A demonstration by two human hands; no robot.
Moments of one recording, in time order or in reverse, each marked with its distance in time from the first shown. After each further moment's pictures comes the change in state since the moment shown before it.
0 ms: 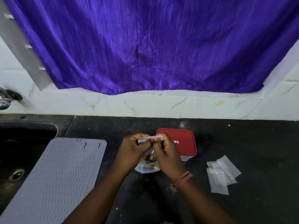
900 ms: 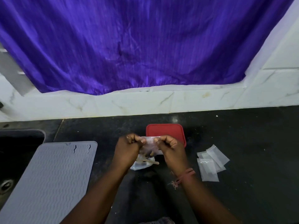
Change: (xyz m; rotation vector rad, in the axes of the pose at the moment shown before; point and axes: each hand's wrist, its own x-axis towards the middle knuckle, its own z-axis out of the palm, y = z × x) left_hand 0.006 -0.012 0.027 -0.005 0.095 -0.199; right_hand -0.005 0.037 -0.037 0.159 0.200 0.103
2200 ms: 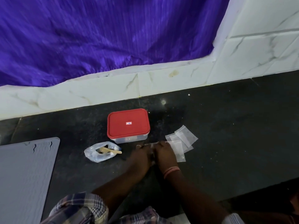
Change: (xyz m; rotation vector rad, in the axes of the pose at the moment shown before) left_hand -0.015 -0.120 0.200 0.770 -0.354 0.107; right_hand 0.004 0.137 -0.141 -1.160 -0.175 -0.042
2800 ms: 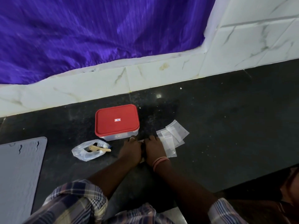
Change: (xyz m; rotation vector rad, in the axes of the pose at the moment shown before) left_hand 0.020 0.024 -0.009 0.382 -0.126 0.006; right_hand 0.012 0.004 -0.001 -0.102 -0.102 -0.013
